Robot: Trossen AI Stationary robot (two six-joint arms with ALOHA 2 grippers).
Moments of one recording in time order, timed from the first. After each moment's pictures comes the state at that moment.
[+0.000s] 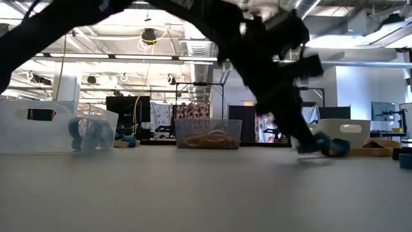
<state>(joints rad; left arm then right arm) 0.00 2.44 2.03 -0.52 0.13 0.44 0.99 1.27 0.76 -0.65 0.62 1.22</state>
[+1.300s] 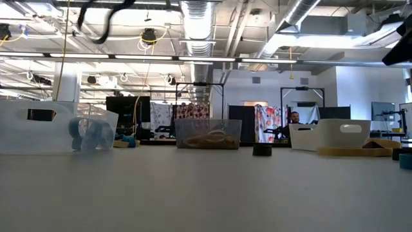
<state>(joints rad) -0.30 1.59 1.91 -1.57 -0.40 -0.33 0.98 1.29 0.76 -0.59 0.87 1.03</state>
